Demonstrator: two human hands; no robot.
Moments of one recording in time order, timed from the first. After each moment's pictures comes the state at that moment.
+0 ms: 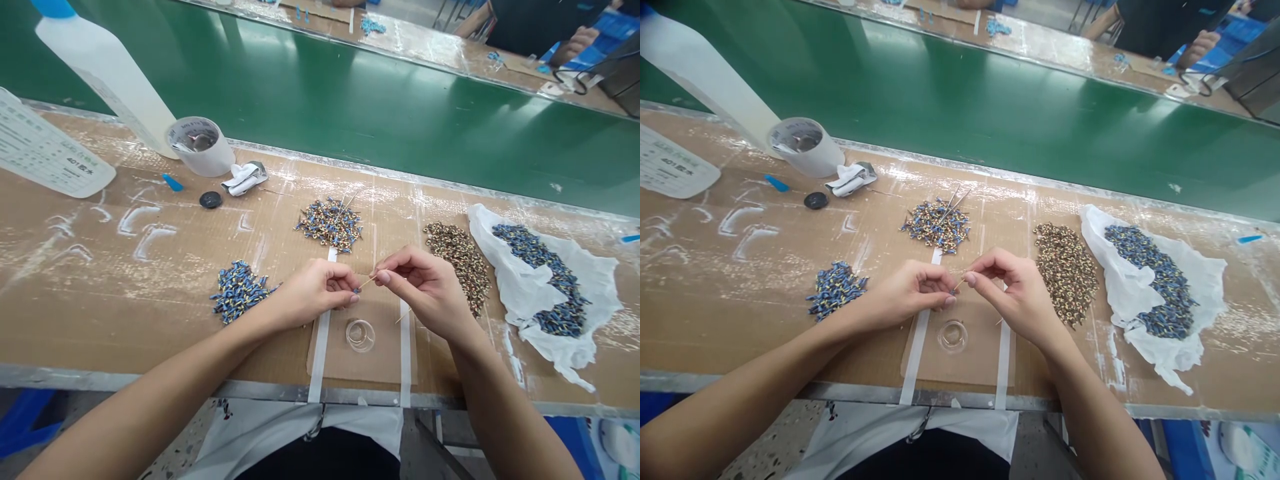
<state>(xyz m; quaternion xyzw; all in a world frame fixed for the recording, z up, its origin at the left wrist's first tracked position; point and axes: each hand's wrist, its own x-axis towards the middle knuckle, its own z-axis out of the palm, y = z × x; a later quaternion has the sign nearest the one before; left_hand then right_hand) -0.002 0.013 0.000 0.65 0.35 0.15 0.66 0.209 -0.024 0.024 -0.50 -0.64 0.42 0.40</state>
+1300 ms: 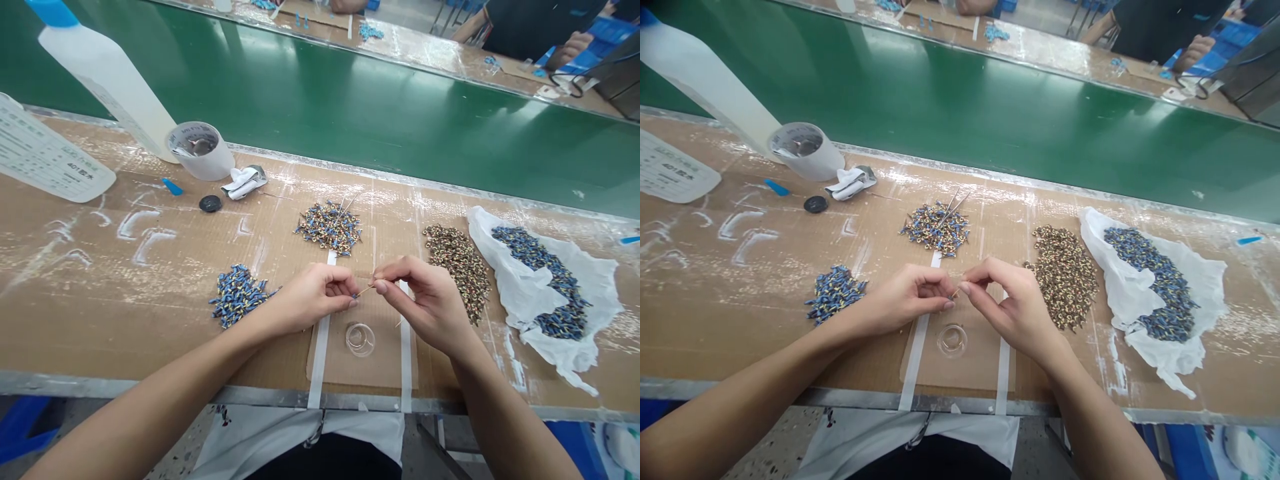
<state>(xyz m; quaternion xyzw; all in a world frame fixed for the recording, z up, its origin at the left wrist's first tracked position) -0.003 0.013 0.001 0.67 0.34 0.15 0.64 0.206 -0.030 0.031 -0.48 -0.72 0.33 0.38</state>
